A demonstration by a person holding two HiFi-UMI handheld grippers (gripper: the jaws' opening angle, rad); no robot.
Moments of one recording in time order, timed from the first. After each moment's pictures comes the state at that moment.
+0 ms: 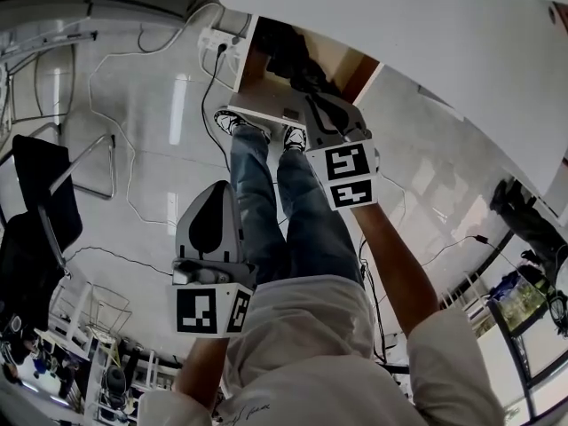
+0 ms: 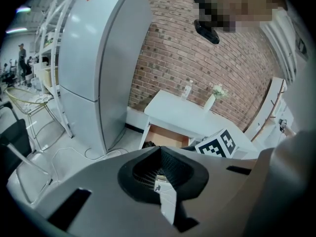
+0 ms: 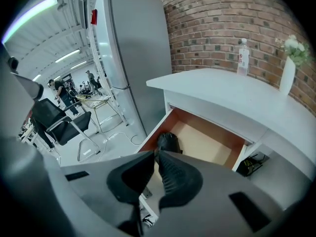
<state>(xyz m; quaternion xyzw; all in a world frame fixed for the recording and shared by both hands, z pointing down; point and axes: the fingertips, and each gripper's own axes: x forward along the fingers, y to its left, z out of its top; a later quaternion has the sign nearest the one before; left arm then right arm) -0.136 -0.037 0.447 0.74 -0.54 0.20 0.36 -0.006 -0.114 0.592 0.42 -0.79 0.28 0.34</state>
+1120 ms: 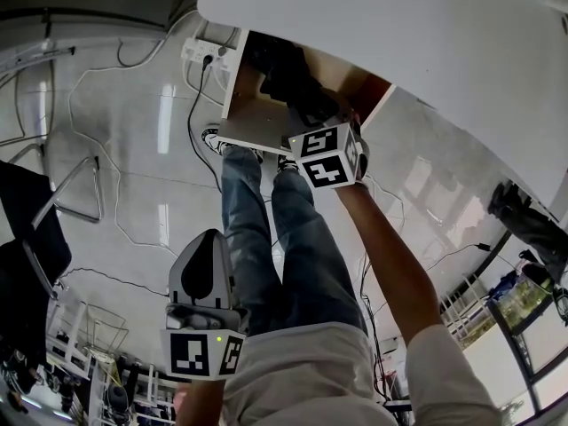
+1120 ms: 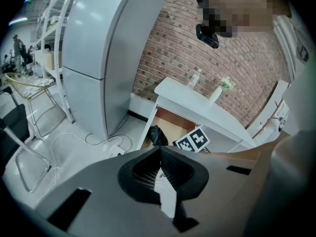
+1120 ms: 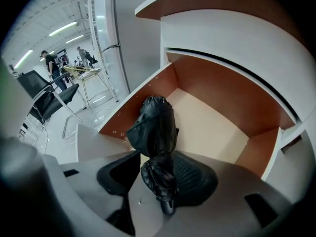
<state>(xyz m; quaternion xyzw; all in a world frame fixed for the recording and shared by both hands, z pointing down) -0.155 -0.020 0.517 0.72 -0.52 0.22 0.41 0.004 -0.141 0.736 0.41 -0.75 0.26 0.46</state>
